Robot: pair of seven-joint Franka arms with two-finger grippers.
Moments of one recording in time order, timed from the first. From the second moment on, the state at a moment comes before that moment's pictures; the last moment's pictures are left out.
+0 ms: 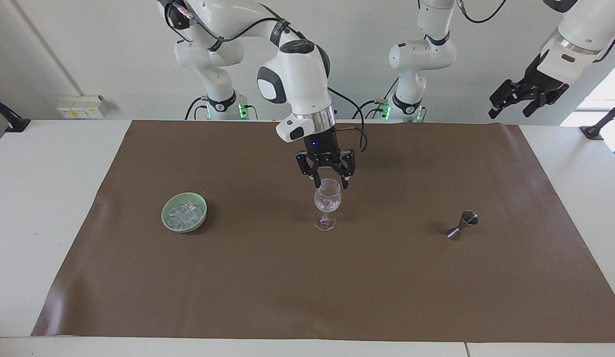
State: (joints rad) left arm 0.04 -0.06 0.00 -1.53 -0.05 1.39 -0.01; right arm 0.11 0.33 0.54 -1.57 -0.25 2.29 1.07
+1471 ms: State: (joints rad) left arm 0.04 -0.06 0.00 -1.53 -0.05 1.39 -0.02; right arm 0.10 0.08 -0.03 -1.54 -0.02 1.74 0.35
